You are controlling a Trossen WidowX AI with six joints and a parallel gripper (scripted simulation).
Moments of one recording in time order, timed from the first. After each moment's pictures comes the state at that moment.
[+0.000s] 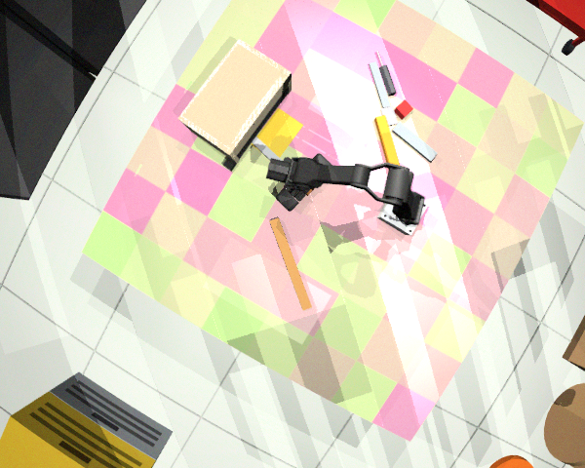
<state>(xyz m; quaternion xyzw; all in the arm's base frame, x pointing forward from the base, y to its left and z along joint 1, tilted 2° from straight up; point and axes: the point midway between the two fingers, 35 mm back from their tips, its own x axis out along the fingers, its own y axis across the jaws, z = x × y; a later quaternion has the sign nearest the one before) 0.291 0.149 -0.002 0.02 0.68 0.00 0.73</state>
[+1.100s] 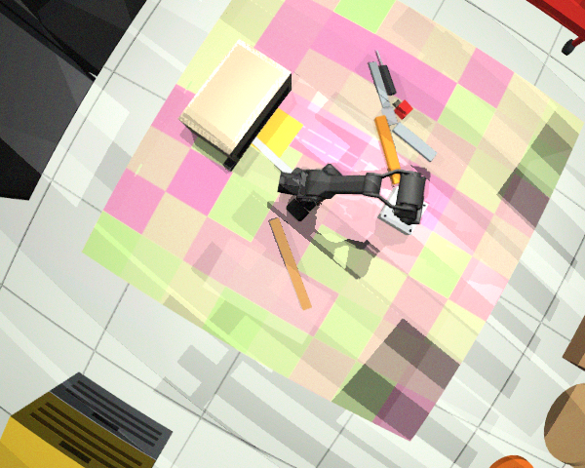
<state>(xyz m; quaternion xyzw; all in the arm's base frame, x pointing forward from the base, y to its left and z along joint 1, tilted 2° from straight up) 0.249 0.152 -0.006 0.02 0.69 0.00 0.73</state>
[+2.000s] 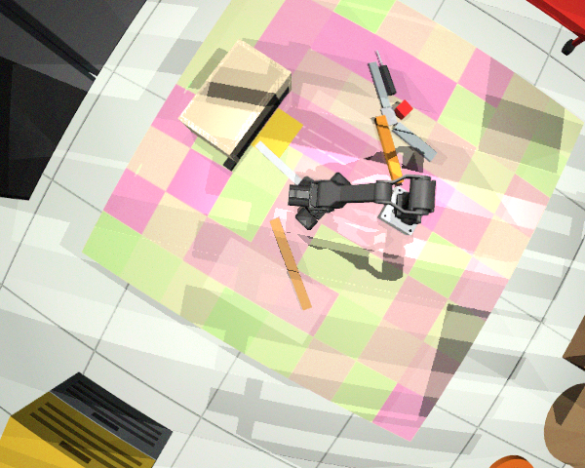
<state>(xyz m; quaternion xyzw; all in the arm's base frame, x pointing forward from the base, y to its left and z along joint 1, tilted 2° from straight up) 0.212 0.154 -0.008 0.02 0.69 0.00 0.73</state>
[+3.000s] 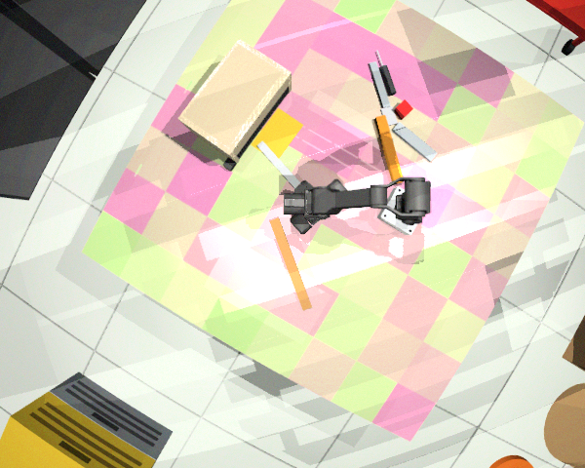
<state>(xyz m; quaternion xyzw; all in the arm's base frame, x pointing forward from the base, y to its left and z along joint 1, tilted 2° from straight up) 0.209 0.175 -0.006 0.05 0.69 -0.04 0.72</state>
